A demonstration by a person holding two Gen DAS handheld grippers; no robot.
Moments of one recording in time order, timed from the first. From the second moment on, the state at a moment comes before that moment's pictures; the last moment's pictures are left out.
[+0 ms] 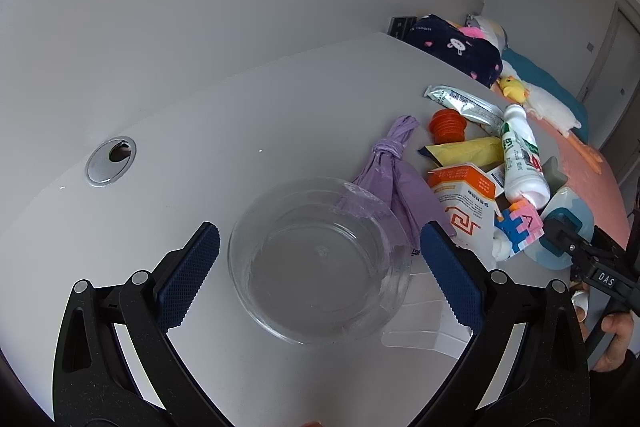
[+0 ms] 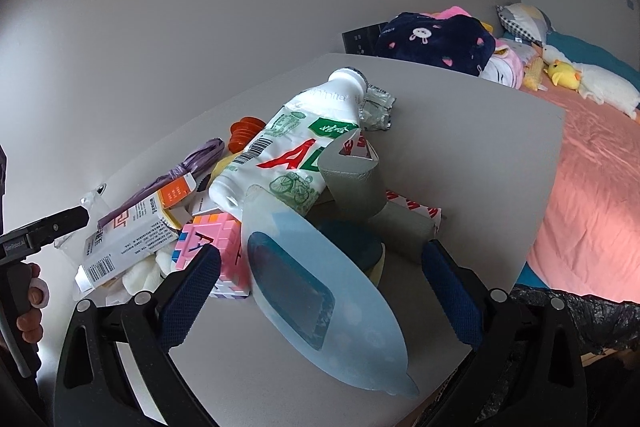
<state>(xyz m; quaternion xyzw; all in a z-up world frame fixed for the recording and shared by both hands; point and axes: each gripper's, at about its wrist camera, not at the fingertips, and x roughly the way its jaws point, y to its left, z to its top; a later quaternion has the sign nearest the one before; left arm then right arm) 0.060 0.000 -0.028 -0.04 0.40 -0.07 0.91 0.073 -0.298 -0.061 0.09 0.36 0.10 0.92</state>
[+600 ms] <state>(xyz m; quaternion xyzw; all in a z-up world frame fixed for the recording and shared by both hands) 0.056 0.019 -0.029 -0.07 0.39 -0.05 0.92 0.045 -0.309 -0.045 0.14 0.32 0.12 0.93</state>
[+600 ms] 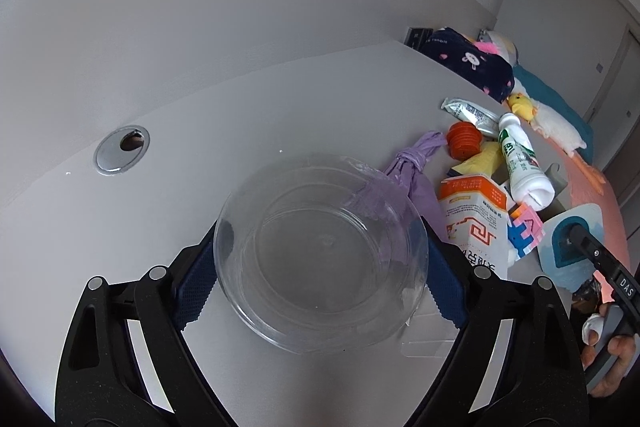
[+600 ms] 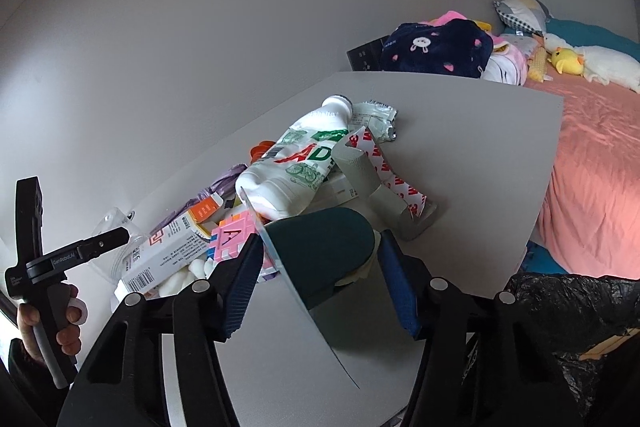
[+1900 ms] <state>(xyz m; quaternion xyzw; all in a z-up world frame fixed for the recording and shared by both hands) -0.025 -0.177 0.037 0.01 0.31 -0.26 0.91 -0.129 -0.440 0.021 0.17 0.21 -0.01 0.96</state>
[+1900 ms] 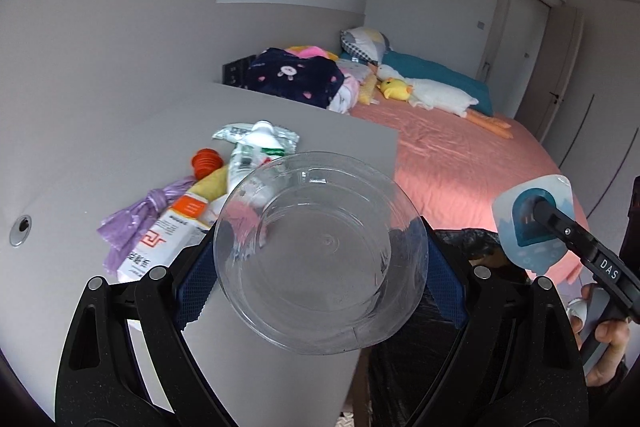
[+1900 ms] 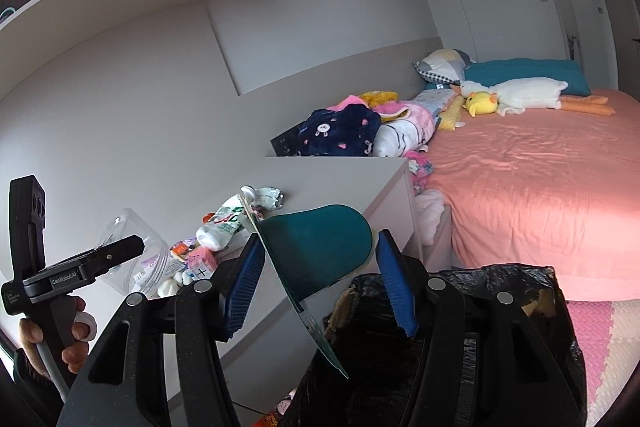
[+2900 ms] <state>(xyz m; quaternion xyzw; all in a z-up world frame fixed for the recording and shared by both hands) -0.057 -0.295 0.005 0.09 0.35 -0.40 0.84 -0.190 -0.515 0.024 0.19 0.18 -0.14 0.96</state>
